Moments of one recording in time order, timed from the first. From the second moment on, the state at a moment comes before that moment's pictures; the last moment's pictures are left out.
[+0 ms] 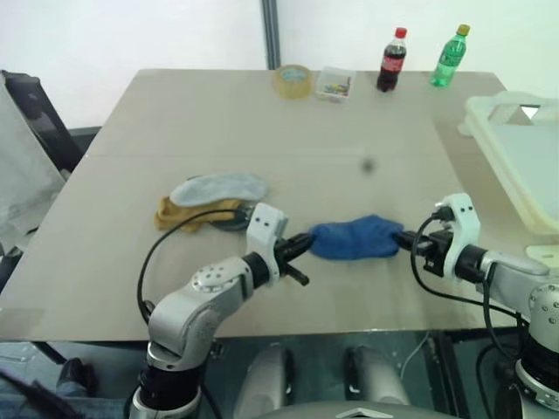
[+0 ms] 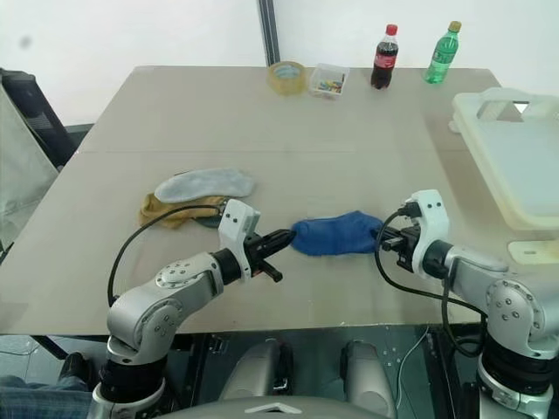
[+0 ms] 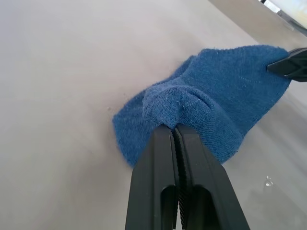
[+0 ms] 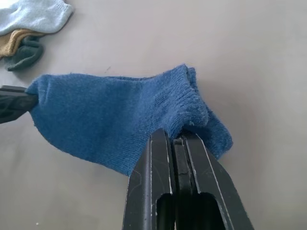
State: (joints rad) left arm -0.16 0.27 -0.07 -0.59 -0.49 1.00 -0.33; right arm -0.25 -0.40 -0.38 -0.62 0.77 1.47 0.30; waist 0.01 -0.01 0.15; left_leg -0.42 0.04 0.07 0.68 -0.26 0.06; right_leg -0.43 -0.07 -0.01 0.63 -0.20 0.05
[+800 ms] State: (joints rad) left arm -0.14 0.26 -0.11 -0.53 -0.46 0.97 -0.29; right arm -0.19 -0.46 -0.29 -0.55 0.73 1.35 0.31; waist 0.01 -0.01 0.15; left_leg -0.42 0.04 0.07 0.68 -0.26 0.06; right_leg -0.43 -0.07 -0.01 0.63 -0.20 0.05
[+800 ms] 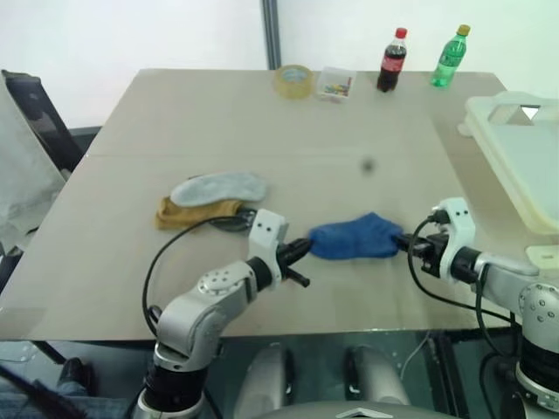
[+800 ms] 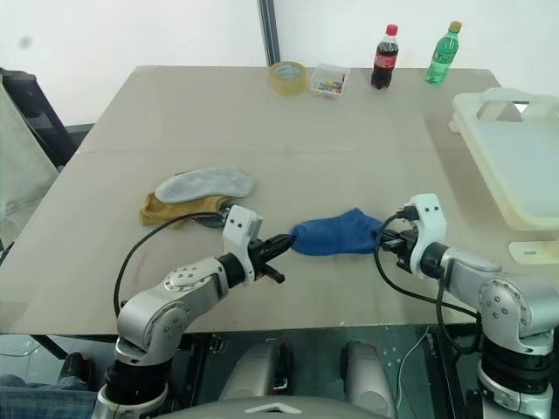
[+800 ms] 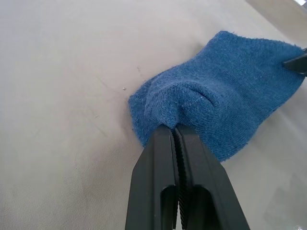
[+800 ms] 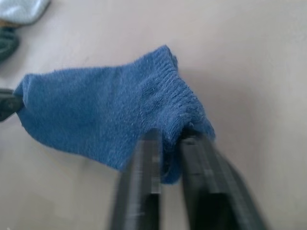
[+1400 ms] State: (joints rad) left arm -0.15 0.25 -0.13 -0.50 -0.44 0.95 -0.29; right arm -0.10 -0.47 0.13 -0.41 0.27 0.52 0.45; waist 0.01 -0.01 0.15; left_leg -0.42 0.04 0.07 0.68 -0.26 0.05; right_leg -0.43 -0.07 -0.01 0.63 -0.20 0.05
